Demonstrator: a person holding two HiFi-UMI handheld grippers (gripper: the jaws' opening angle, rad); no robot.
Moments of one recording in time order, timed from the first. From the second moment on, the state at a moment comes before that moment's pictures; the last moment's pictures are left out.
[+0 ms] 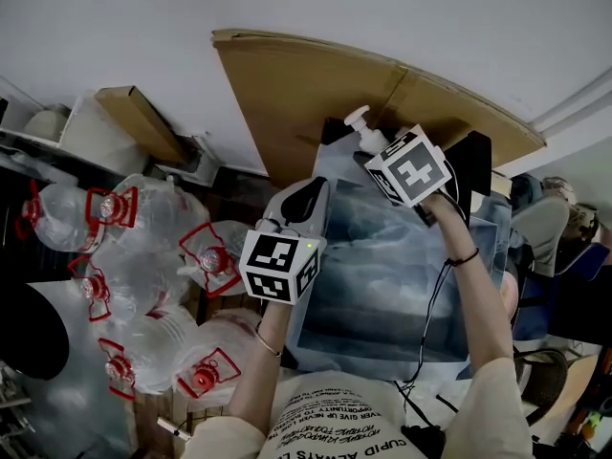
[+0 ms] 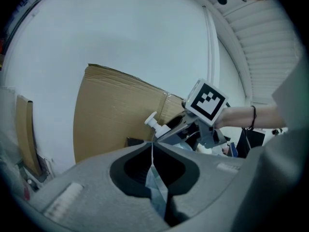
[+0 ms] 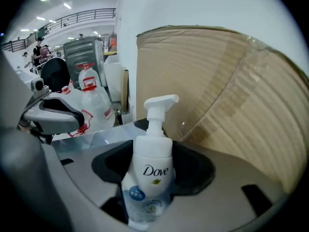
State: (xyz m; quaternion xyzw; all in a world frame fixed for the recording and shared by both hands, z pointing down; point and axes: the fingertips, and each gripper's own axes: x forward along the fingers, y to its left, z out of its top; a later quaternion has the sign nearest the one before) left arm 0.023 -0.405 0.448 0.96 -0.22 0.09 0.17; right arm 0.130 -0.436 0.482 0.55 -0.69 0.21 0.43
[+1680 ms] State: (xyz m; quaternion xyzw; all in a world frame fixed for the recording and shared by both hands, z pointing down) left arm 0.020 -0.402 0.450 0.96 -0.23 0.10 0.16; right arm 0.136 -0.423 0.411 0.76 -0.64 0.02 0.01
